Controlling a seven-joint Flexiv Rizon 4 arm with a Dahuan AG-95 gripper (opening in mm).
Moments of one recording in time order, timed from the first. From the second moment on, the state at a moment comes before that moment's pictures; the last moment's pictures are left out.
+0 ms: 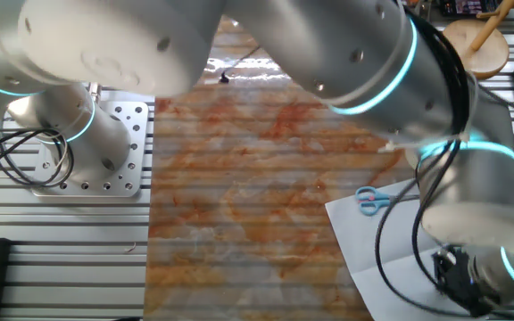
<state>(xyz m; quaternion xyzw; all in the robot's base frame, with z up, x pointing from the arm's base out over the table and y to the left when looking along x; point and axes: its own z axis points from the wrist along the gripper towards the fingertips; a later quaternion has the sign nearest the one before) 0.699 -0.301 0.021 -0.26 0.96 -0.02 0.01</state>
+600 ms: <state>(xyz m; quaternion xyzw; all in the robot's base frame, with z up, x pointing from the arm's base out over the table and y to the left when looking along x) 0.679 -0.337 0.027 -0.29 0.96 -0.02 0.01</state>
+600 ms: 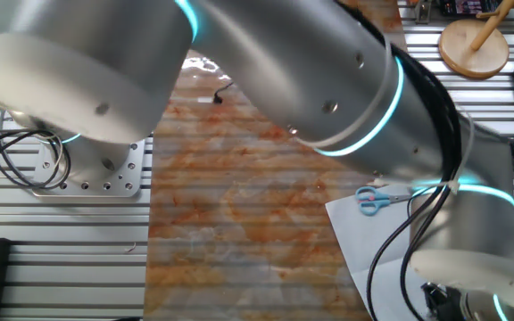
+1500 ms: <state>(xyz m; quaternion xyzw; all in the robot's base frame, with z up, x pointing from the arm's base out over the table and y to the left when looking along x) 0.625 -0.366 0.022 -0.30 0.95 -0.02 0.01</state>
